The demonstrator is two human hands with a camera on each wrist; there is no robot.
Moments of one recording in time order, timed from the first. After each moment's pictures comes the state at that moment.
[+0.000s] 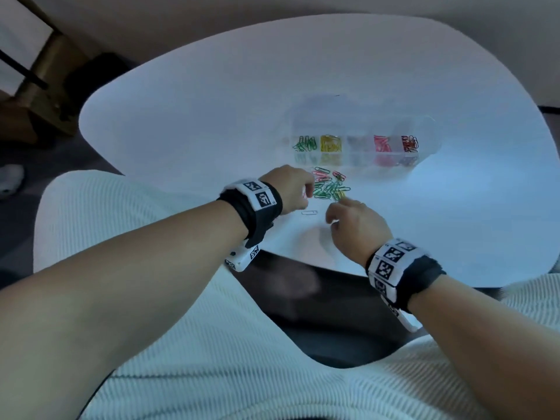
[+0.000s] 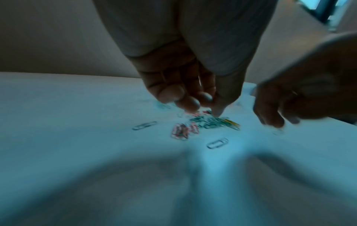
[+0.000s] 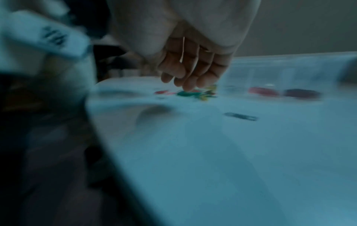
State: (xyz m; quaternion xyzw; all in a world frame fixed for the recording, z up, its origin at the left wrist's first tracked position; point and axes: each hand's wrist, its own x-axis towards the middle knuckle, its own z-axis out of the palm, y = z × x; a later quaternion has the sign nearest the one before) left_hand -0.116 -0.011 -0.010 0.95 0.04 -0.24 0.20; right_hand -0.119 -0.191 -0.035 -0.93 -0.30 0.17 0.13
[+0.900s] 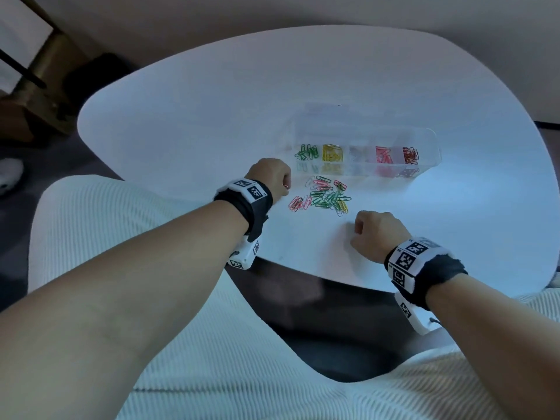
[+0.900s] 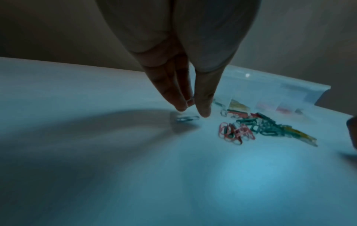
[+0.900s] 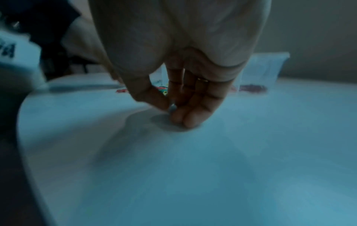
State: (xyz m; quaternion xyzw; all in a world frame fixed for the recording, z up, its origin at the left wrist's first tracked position) left_hand -0.100 0.024 -0.032 0.94 0.15 -0.19 0.23; right_hand -0.087 -0.211 -0.040 -0.94 -0.14 0.32 0.06
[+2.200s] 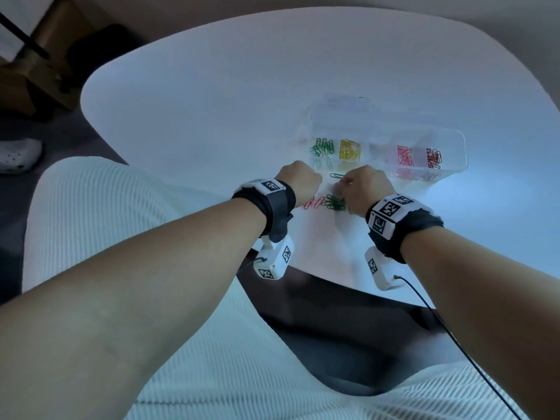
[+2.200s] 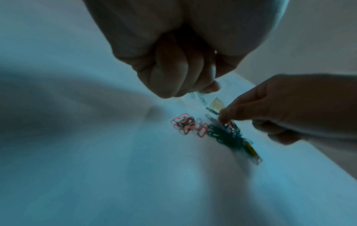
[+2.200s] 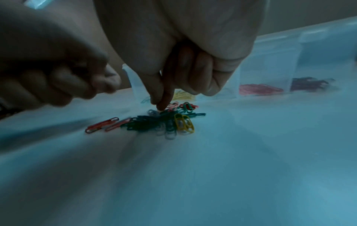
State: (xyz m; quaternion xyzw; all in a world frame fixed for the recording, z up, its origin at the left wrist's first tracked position) left_hand -0.092 -0.002 -0.041 0.84 0.28 -0.22 0.41; right_hand -0.034 -0.138 -0.050 -0.94 -0.12 0.27 0.16
